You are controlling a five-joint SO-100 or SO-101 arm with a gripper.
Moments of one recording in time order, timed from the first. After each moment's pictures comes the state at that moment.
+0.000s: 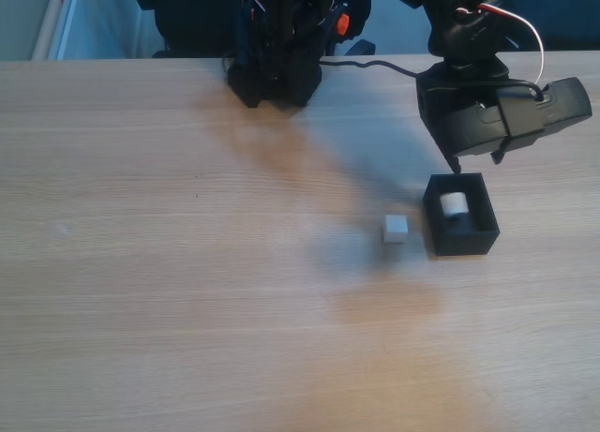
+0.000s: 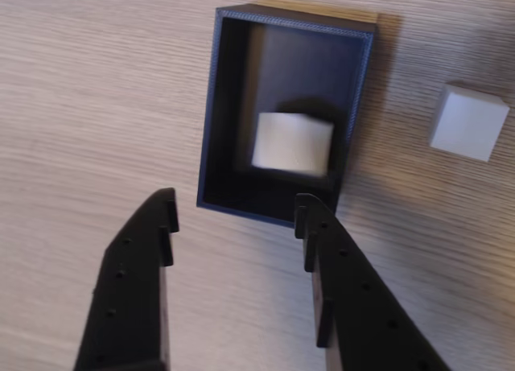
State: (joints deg) arm -42.5 99.3 93.1 62.7 -51.3
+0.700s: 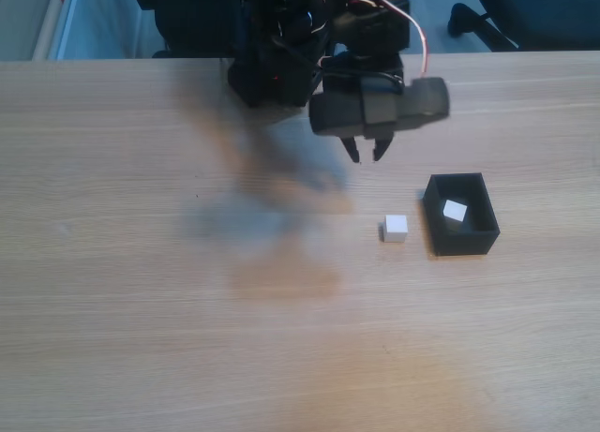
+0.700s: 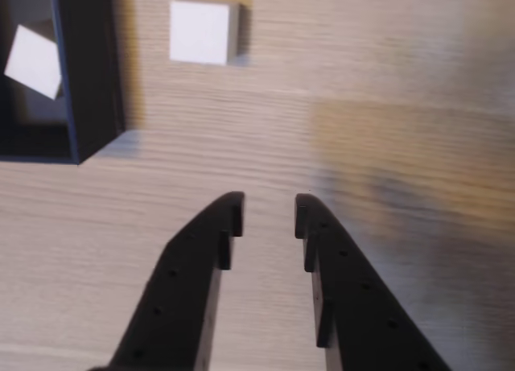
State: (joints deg) arm -27.7 130.6 125.7 64.1 -57.6
